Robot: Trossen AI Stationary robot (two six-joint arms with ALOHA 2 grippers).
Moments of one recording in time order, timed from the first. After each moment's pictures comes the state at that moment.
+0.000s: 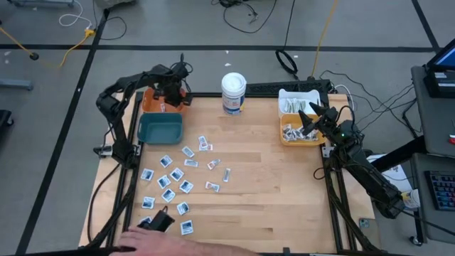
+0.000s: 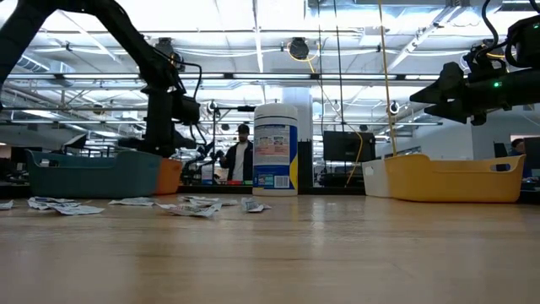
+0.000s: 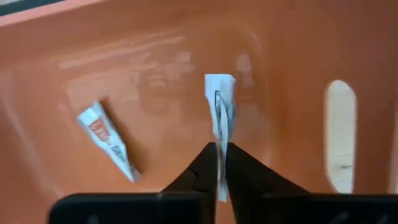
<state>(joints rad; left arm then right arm) 1.00 1.88 1.31 -0.99 0.00 -0.37 -0.93 0.01 0.01 0.08 -0.08 0.20</state>
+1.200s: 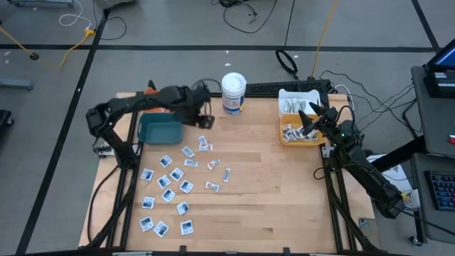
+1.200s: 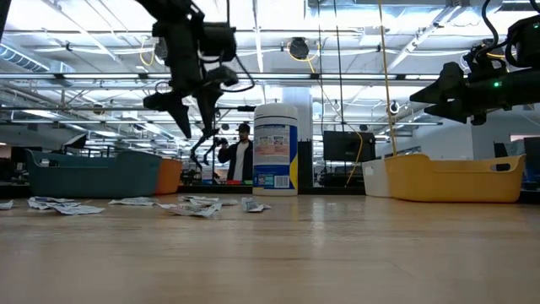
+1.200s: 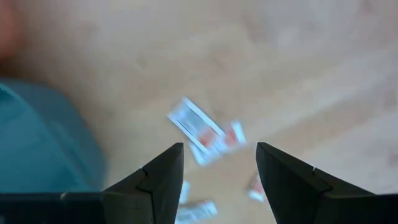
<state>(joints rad) 0.46 1.64 1.32 -0.99 0.13 -0.76 -0.93 0.01 0.01 0.08 -0.08 0.20</state>
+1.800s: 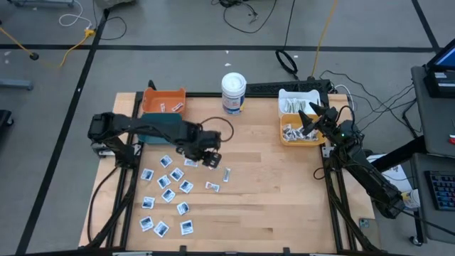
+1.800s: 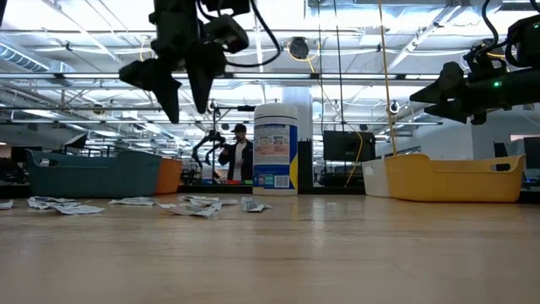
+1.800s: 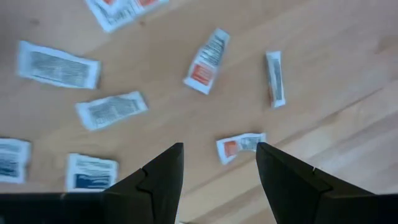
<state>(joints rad) 0.00 1.67 1.34 -1.00 0.12 -1.14 -0.93 0.01 0.01 0.08 -0.08 0.20</state>
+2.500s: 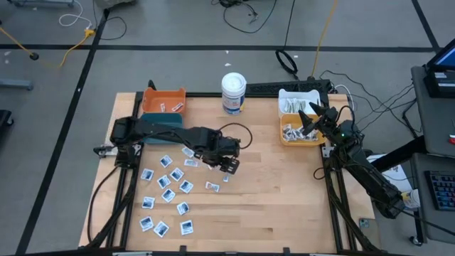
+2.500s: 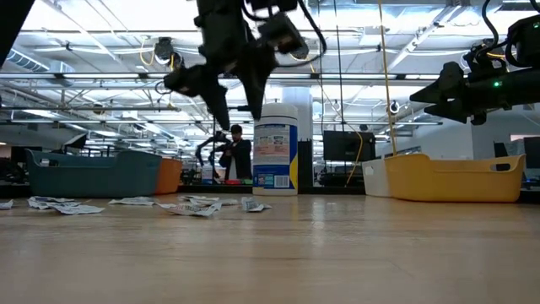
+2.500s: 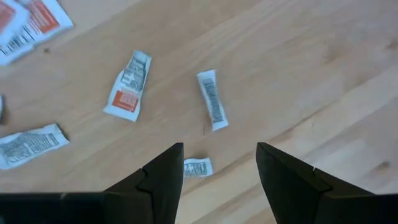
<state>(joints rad) -0.05 1.91 1.59 -0.99 0.10 -1.14 -0.93 0.01 0.01 0.08 -0.08 0.20</state>
